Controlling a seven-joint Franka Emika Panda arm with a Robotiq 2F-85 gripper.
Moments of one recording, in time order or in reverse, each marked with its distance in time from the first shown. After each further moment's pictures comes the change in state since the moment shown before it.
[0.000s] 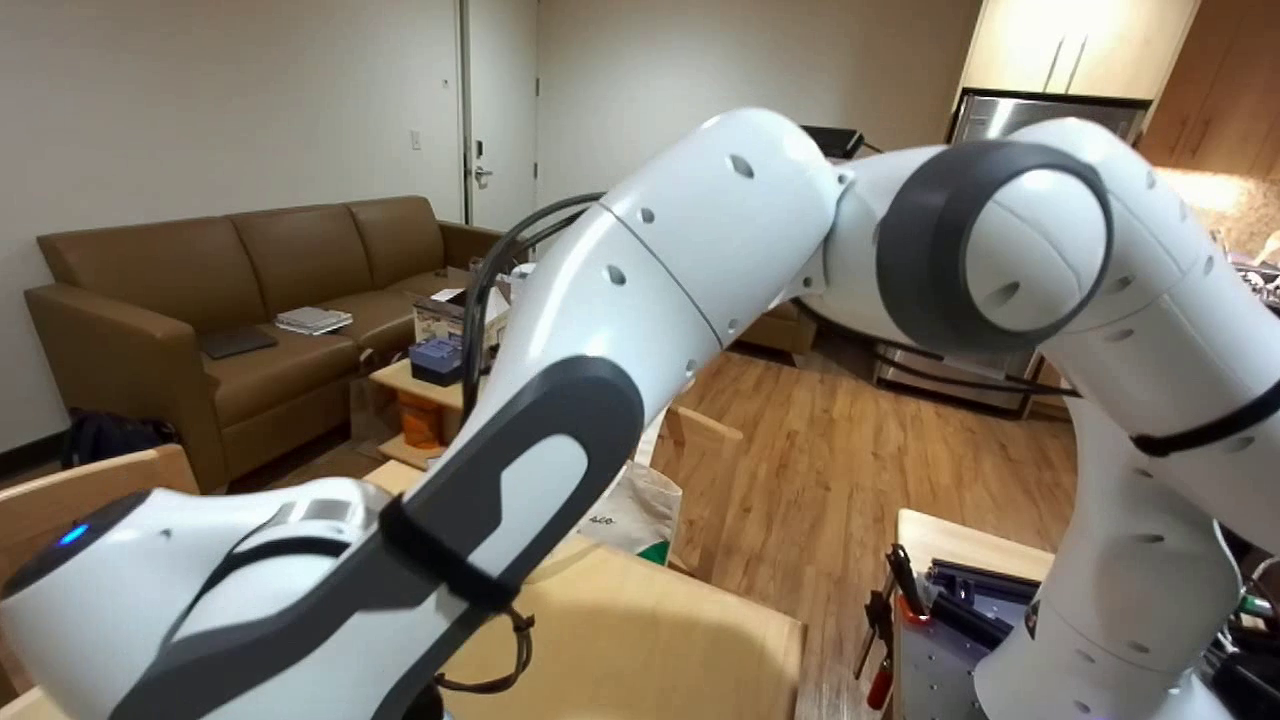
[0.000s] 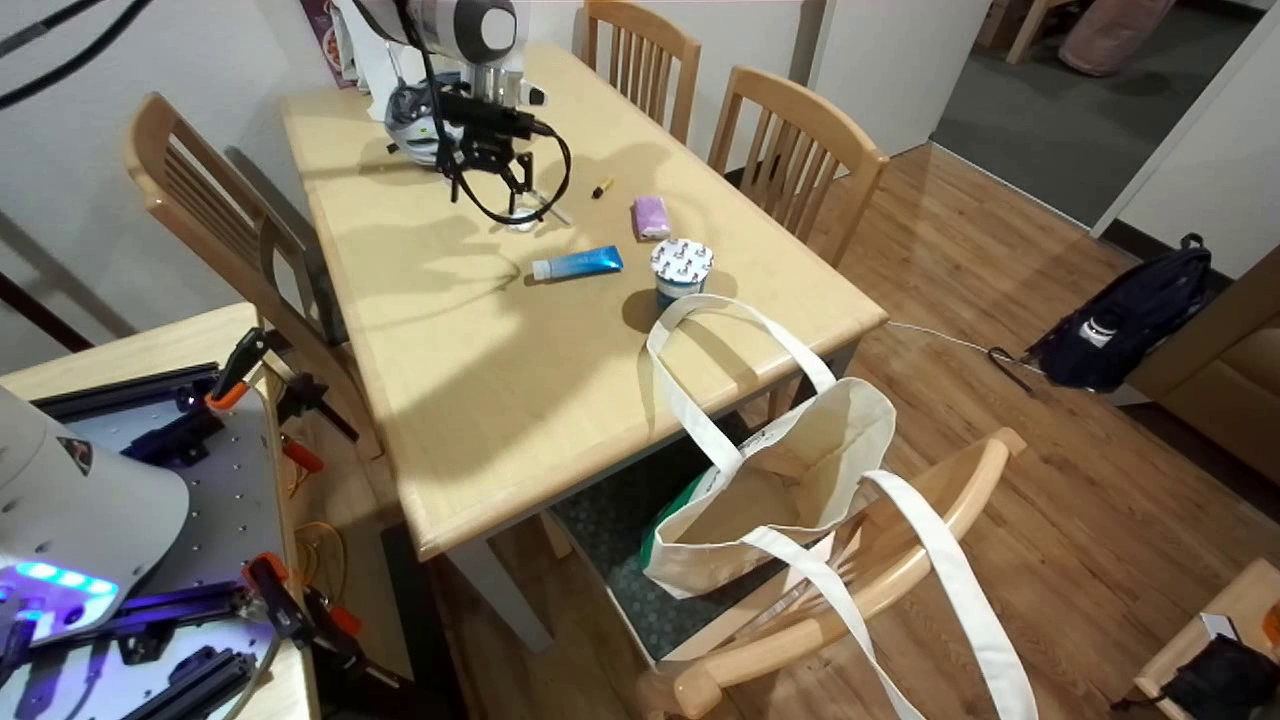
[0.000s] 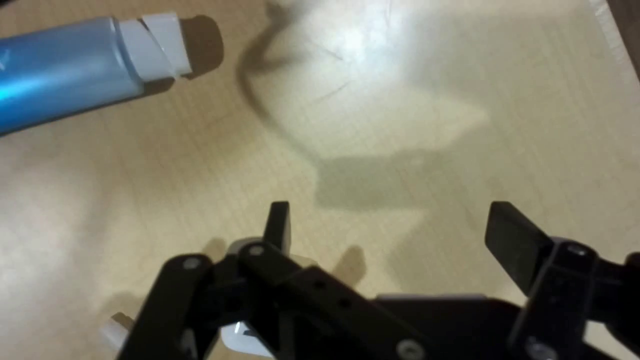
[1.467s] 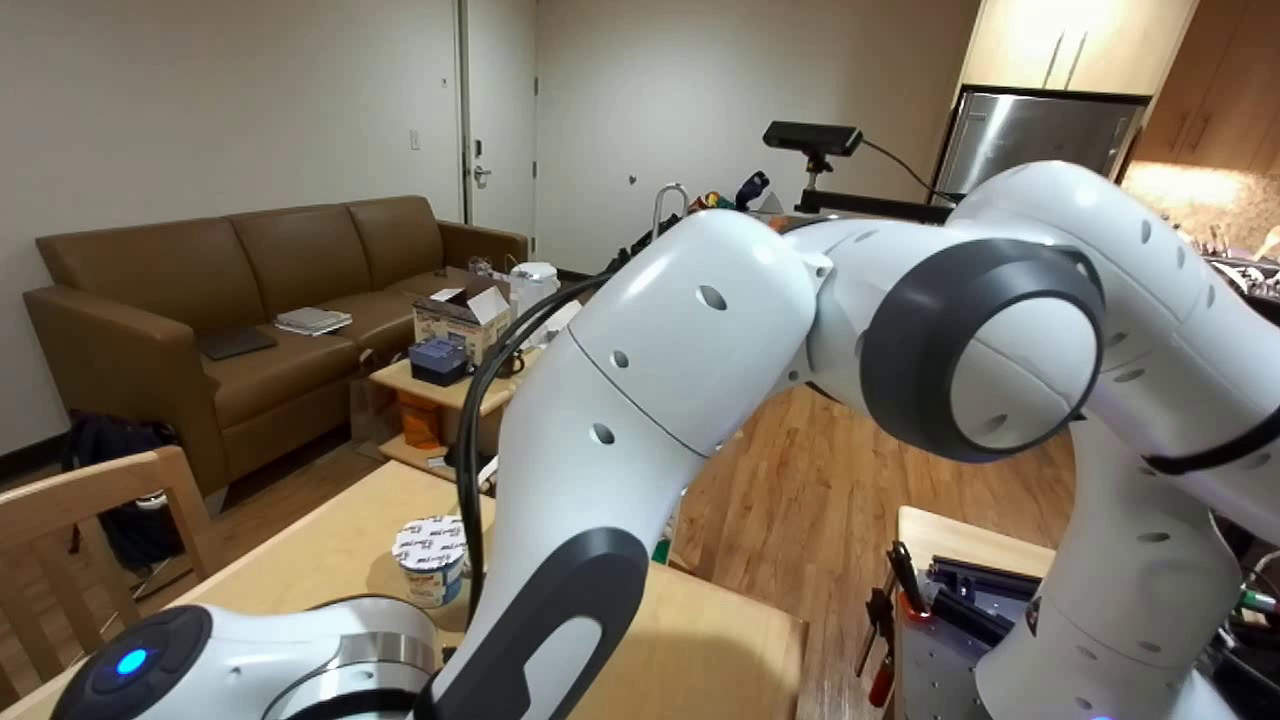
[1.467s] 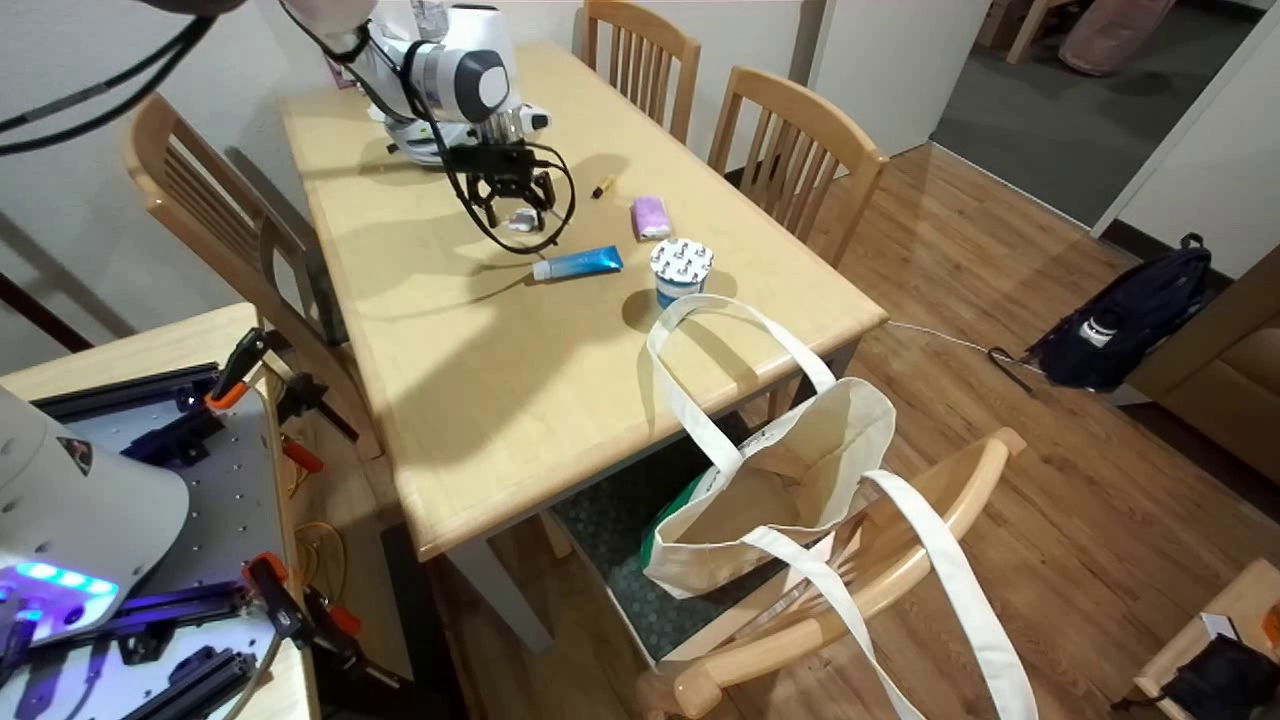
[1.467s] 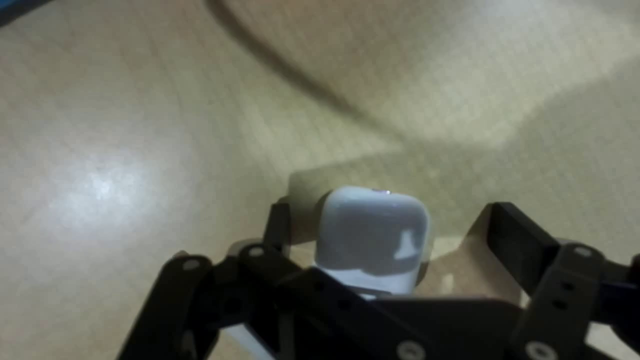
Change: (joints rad) arm 0.118 0.116 -0.131 0.003 -0.086 0.397 0.195
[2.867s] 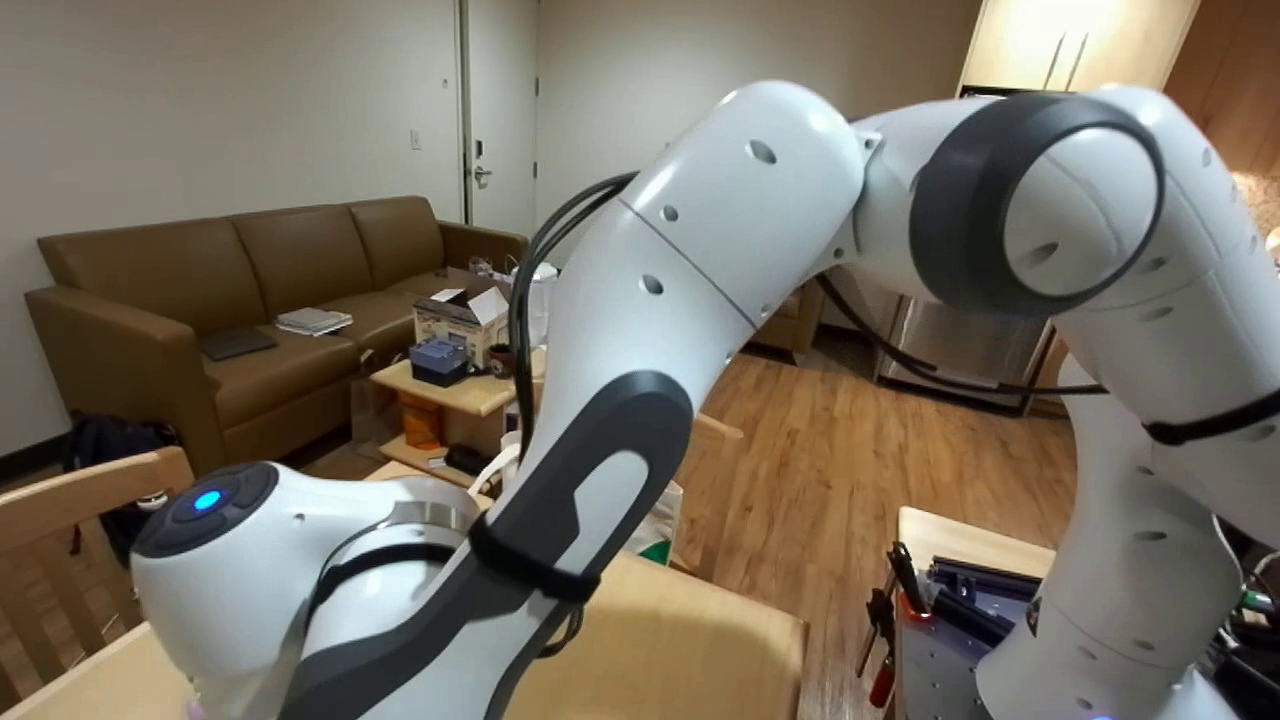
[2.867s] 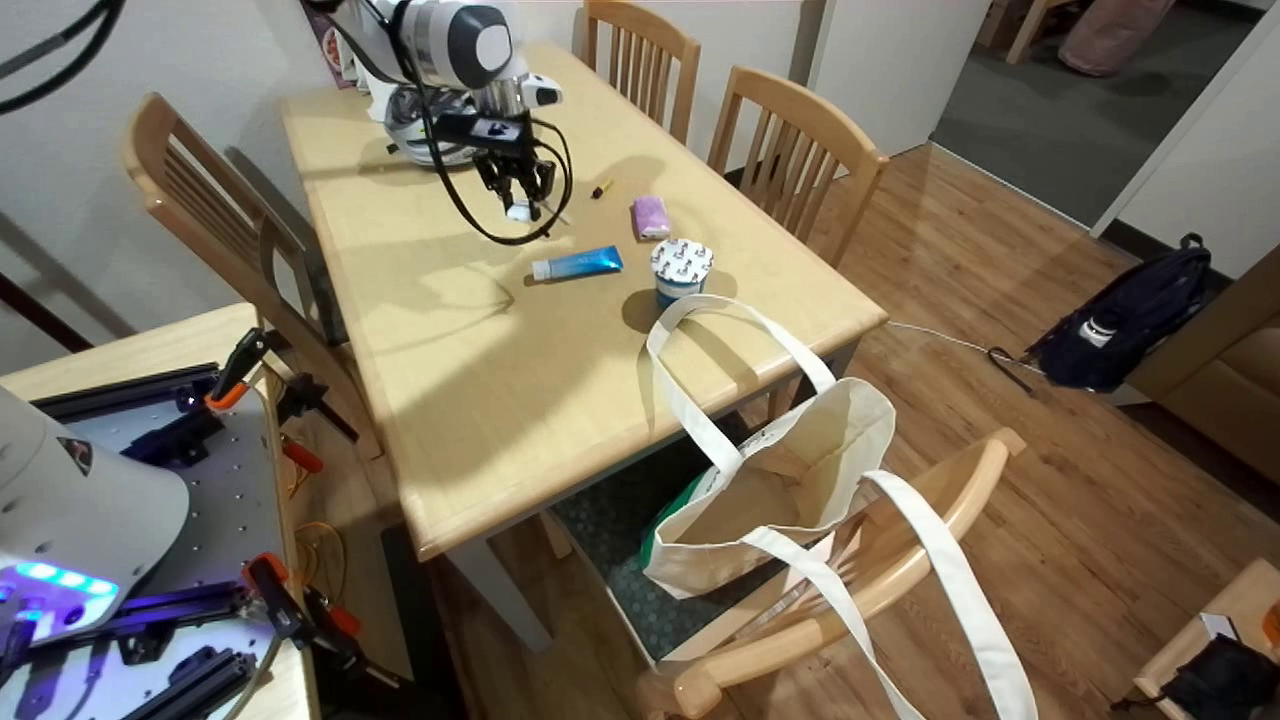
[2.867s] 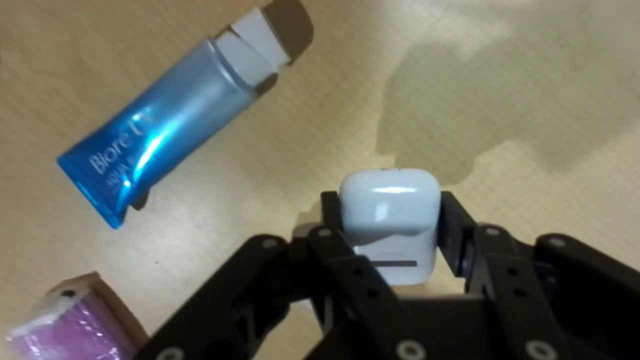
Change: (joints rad) arm -0.081 -0.226 0.010 -0.231 0.001 0.003 0.206
